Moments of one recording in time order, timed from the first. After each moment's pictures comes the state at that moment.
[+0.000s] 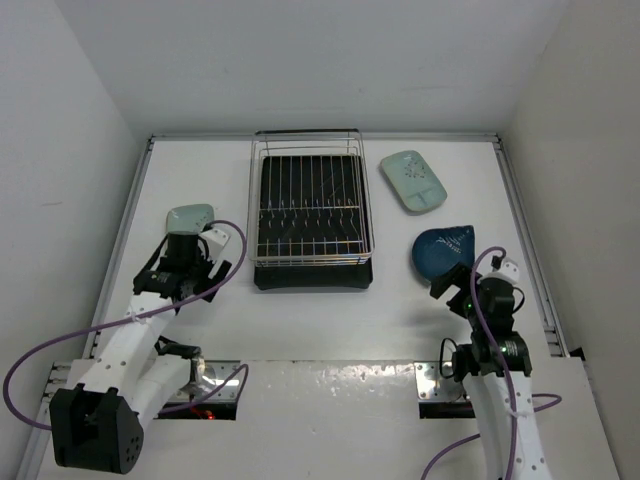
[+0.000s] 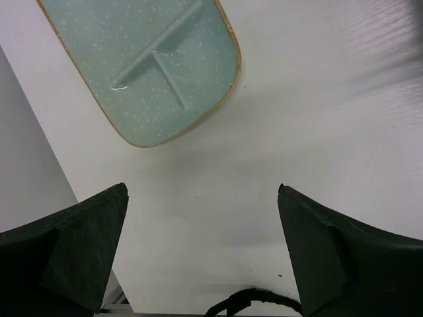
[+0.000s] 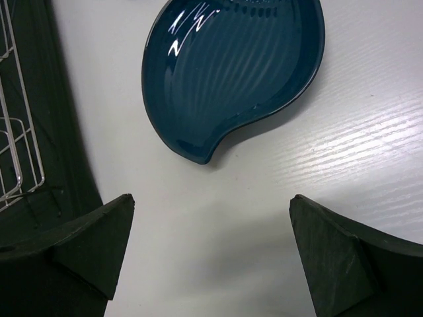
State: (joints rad) left arm -0.09 0.86 0.56 -0.57 -0.17 0.44; right arm -0.03 0.20 0.21 -0.56 0.03 0.54
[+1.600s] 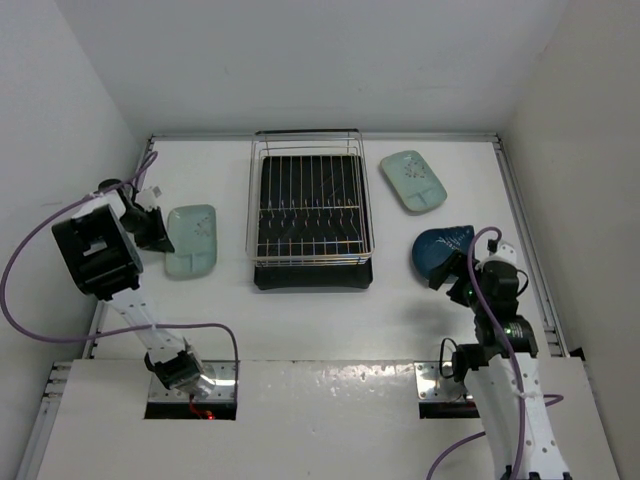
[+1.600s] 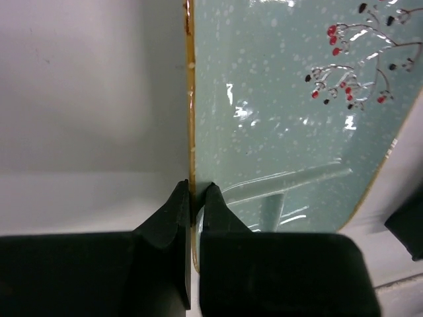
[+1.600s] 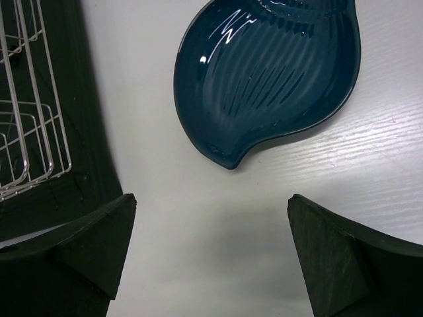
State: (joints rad) left arm 0.50 1.97 1.36 -0.77 0.35 0.25; right arm -0.03 0.41 0.33 -0.52 -0.04 0.46
